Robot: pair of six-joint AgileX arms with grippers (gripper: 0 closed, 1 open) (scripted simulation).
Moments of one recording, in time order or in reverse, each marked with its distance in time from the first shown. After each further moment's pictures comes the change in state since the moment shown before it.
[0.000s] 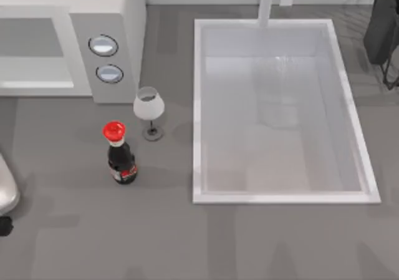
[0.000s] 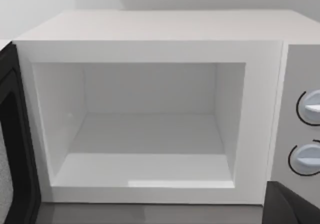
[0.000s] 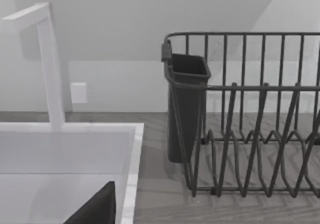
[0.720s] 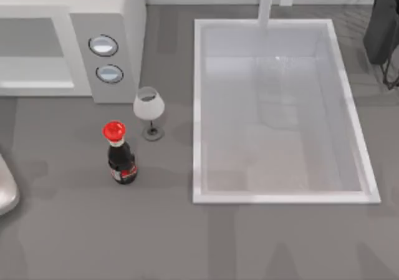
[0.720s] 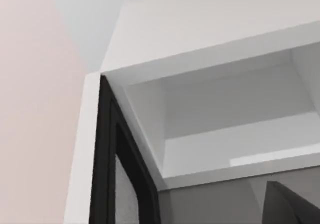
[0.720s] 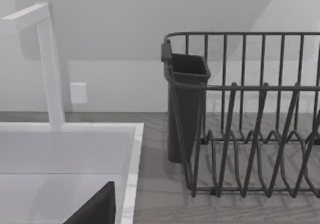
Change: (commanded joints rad) left arm 0.439 0.587 0.453 -0.112 0.331 0.363; right arm 0.000 0.000 0.000 0.000 0.000 0.000
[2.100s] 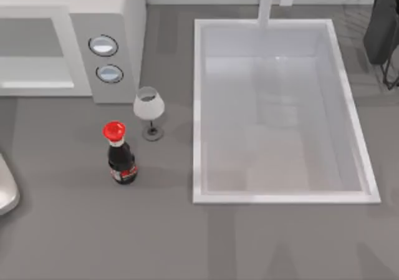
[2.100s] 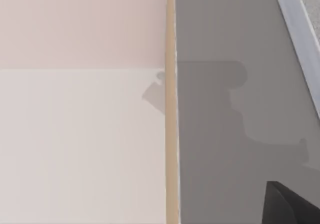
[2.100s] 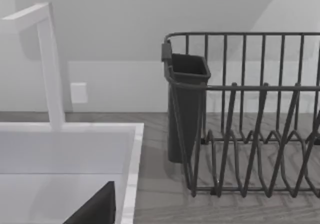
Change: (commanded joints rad) left arm 0.627 1.326 0.735 -0.294 0.372 0.525; right arm 0.000 0.000 0.000 0.000 0.000 0.000
